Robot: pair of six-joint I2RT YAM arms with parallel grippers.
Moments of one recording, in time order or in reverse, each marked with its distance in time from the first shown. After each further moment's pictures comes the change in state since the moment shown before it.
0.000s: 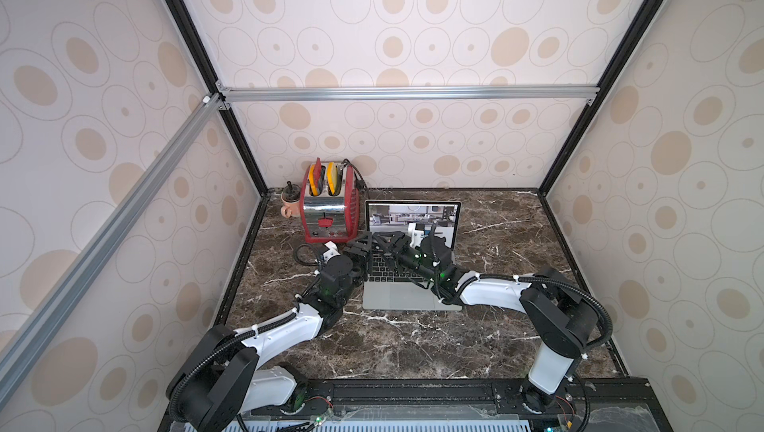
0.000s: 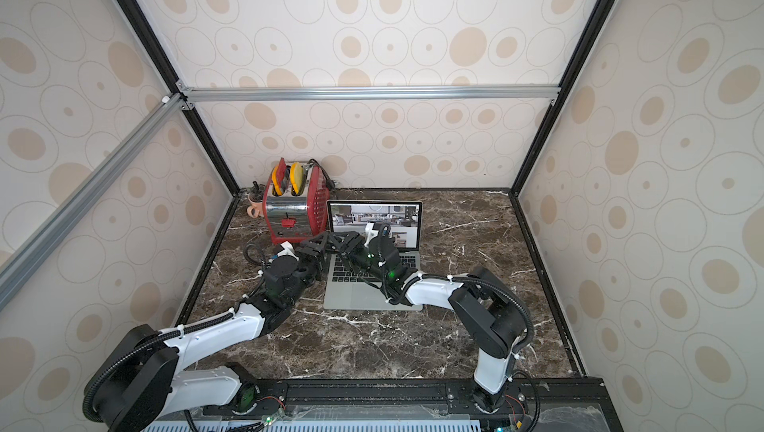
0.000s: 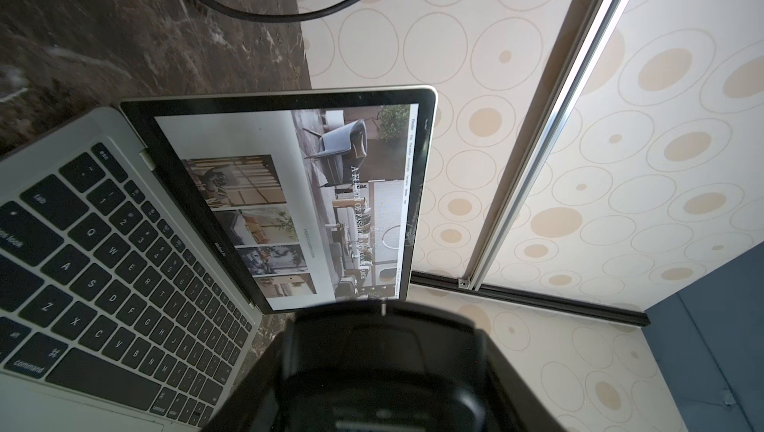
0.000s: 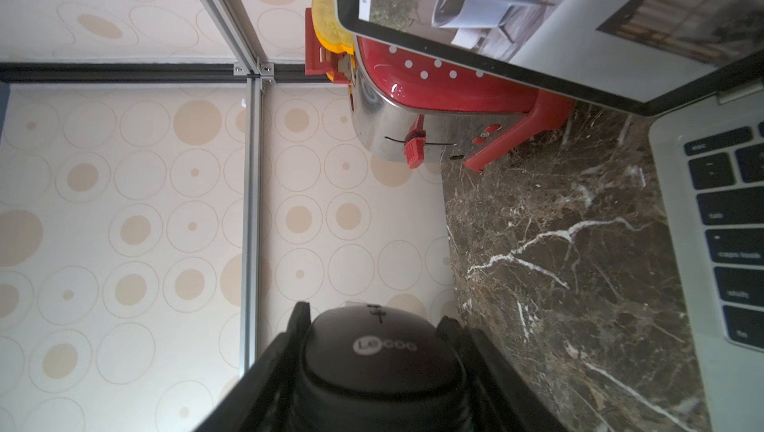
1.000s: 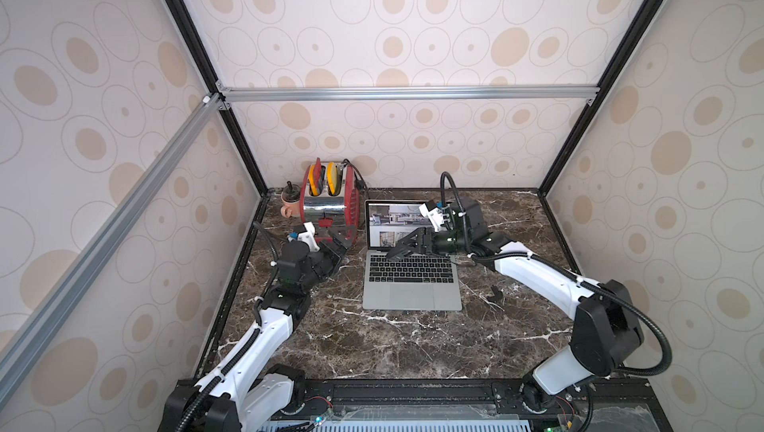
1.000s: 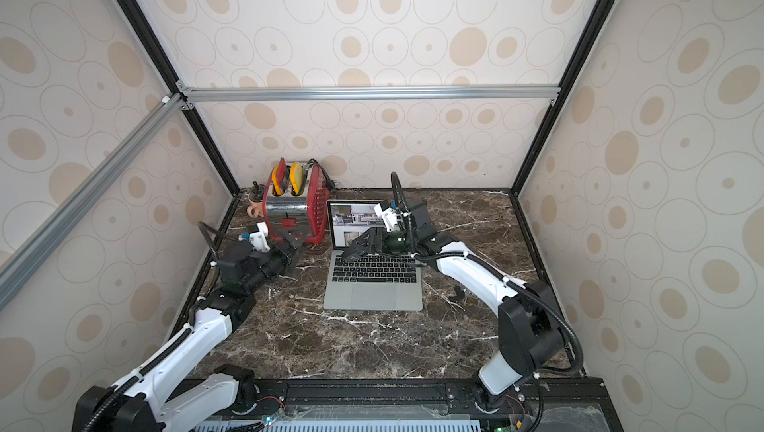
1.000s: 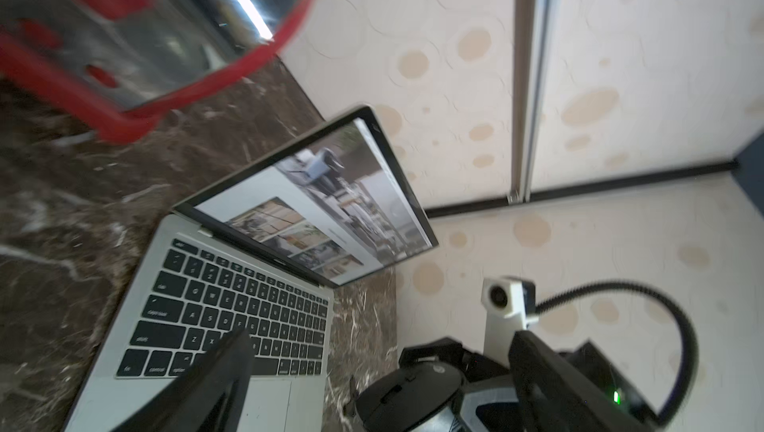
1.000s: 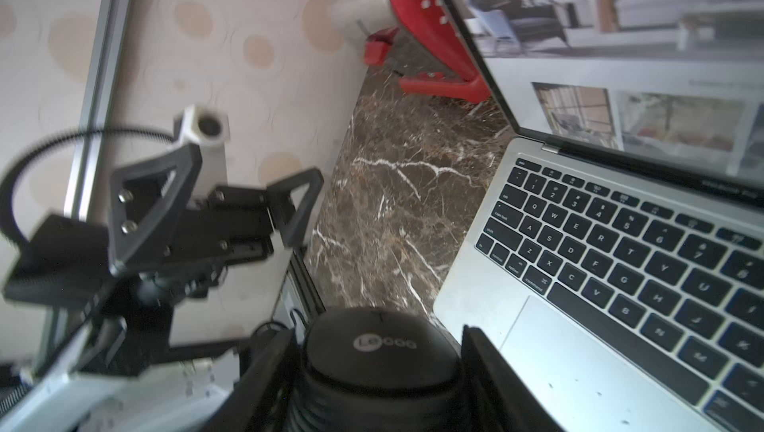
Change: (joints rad) left arm 0.364 -0.248 0.130 -0.390 0.658 0.599; right arm -0.285 -0.231 0.278 -1.009 -0.574 -1.022
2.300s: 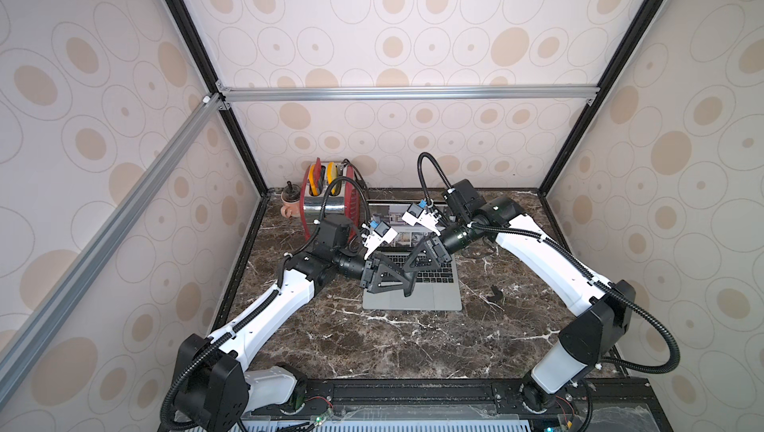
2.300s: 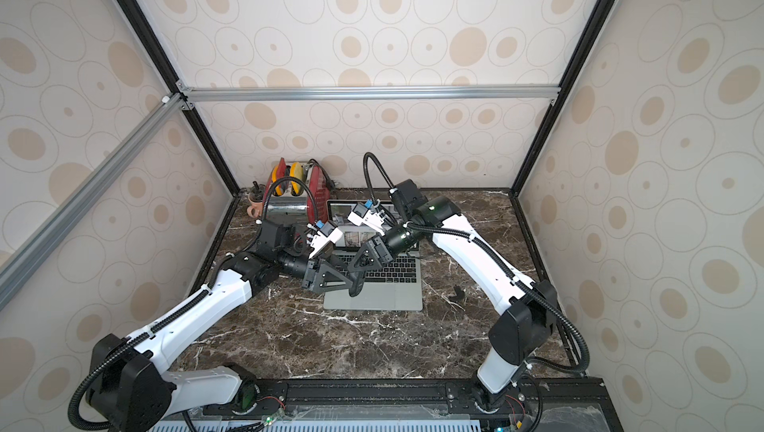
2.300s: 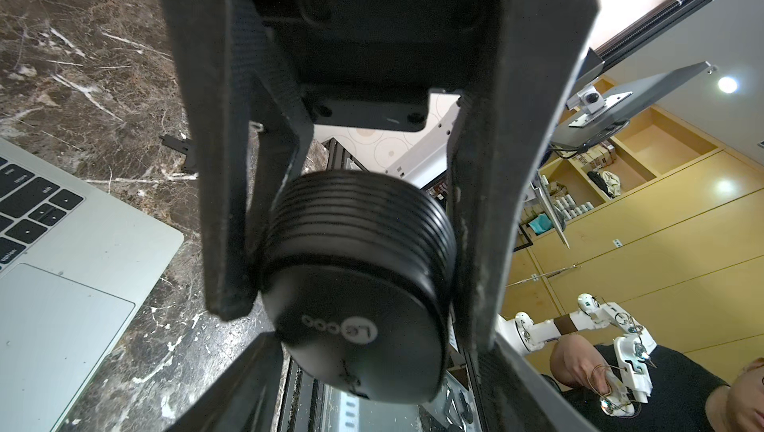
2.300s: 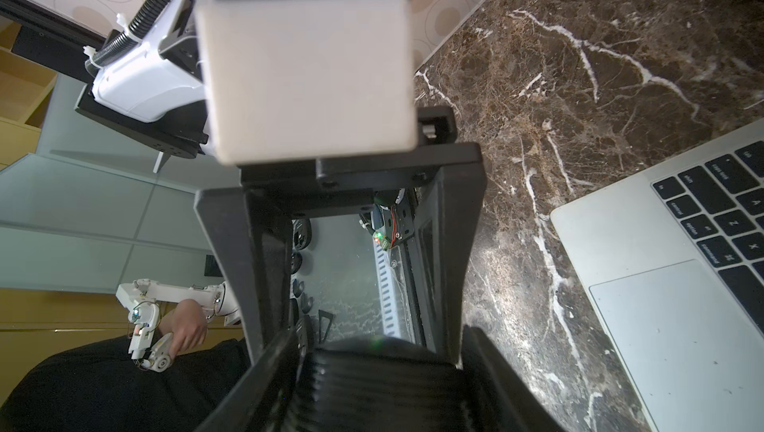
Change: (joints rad) left arm -0.236 0.260 0.349 -0.528 0.862 0.842; right arm 0.068 0.115 0.455 -0.830 -0.323 -0.630
